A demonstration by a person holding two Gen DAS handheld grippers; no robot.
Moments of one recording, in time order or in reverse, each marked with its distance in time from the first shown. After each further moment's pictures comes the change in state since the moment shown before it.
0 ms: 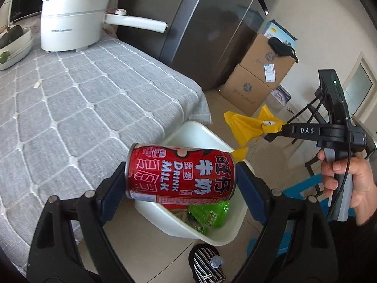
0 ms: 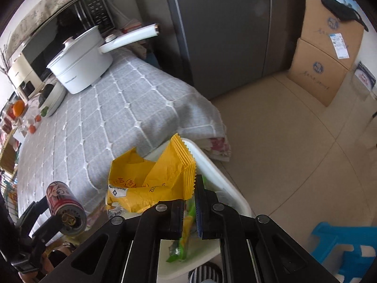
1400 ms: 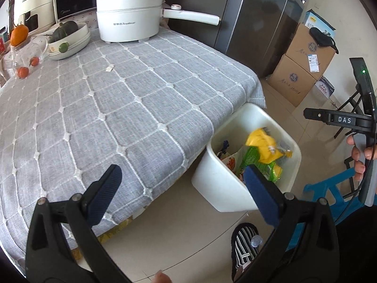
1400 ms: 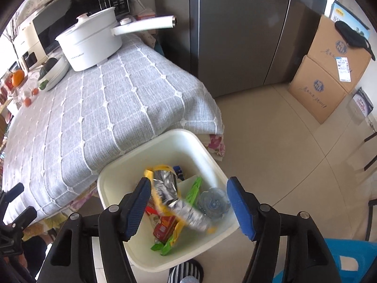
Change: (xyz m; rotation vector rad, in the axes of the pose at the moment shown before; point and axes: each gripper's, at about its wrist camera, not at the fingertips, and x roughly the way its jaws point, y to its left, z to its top) left arm -0.061 0.037 -0.028 -0.037 0.052 0.339; right arm -0.006 0.043 -0.012 -0.158 0.002 -0.079
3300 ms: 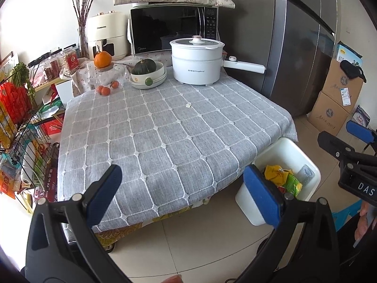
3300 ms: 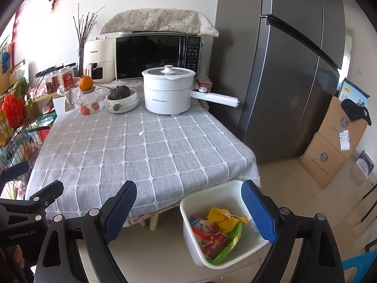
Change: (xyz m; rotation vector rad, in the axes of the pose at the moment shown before) left arm -0.135 0.030 -0.034 -0.093 -0.228 0.304; right arm -0.143 0.157 -0.076 -0.213 -0.416 0.047
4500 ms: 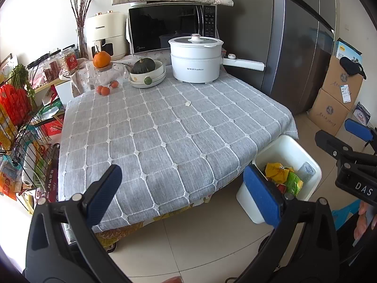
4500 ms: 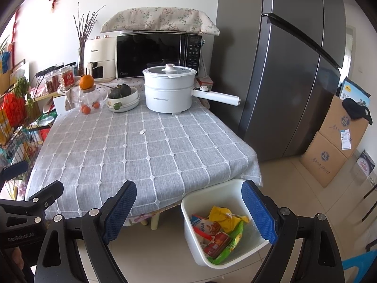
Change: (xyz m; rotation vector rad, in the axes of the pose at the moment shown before) left arm -0.001 -0.003 -0.001 0.009 0.010 0.006; right arm 0.000 0.004 -0.004 0.003 0.002 0.002
